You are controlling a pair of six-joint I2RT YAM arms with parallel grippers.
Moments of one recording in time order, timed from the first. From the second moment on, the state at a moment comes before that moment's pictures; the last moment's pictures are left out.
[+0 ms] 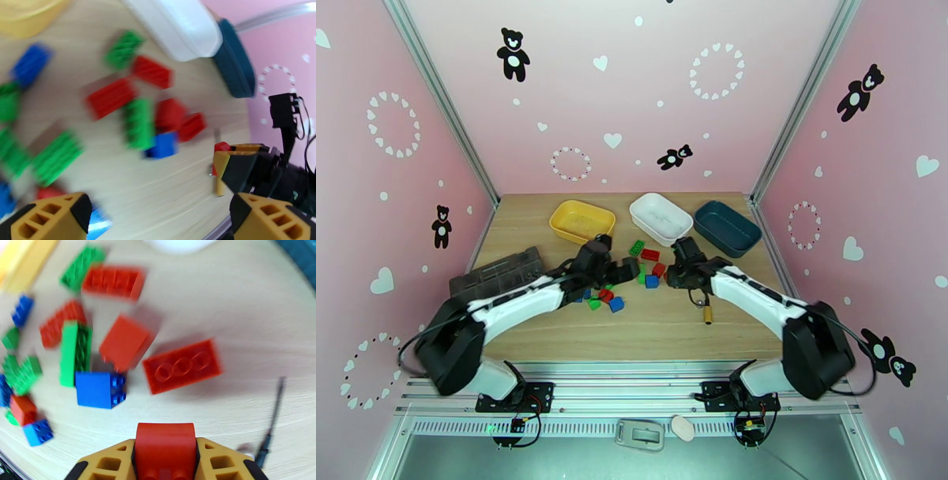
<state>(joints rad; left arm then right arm) -0.73 1.58 1.01 -0.03 0.19 -0.88 0.46 1.40 0.93 -0.56 0.11 0.47</state>
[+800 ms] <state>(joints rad) -0.79 2.32 2.07 0.00 0.36 -0.97 -0.05 1.44 1.08 -0.57 0.01 0.48</state>
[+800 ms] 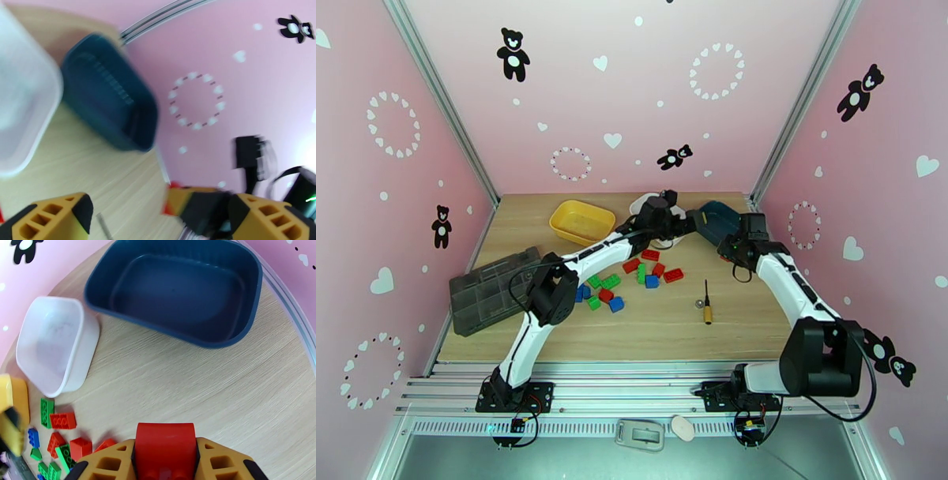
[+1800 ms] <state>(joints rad) -0.74 2.29 1.87 -0.10 0.36 -0.93 -0.10 1.87 1.55 -0.65 0.15 0.47</state>
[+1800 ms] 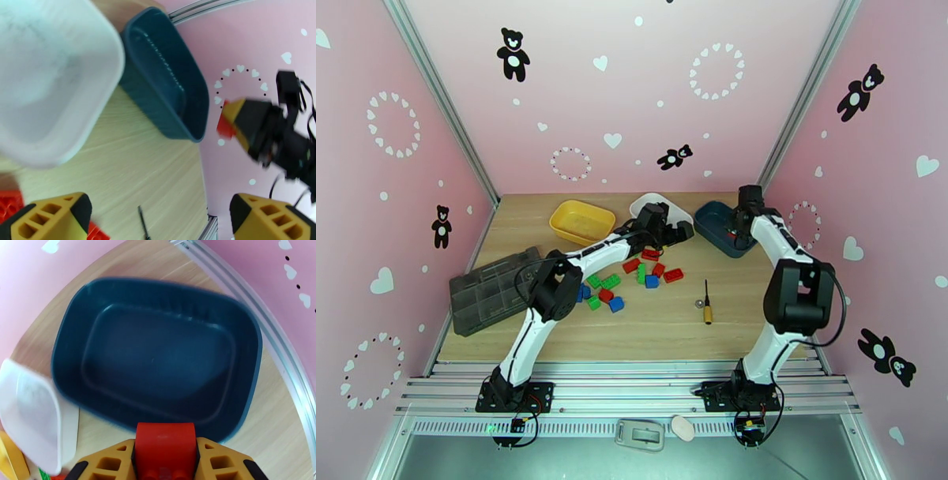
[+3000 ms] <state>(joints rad) -0.70 1.31 0.71 -0.07 0.01 -0.79 0.38 1.65 1.14 -0.65 0.10 0.34</state>
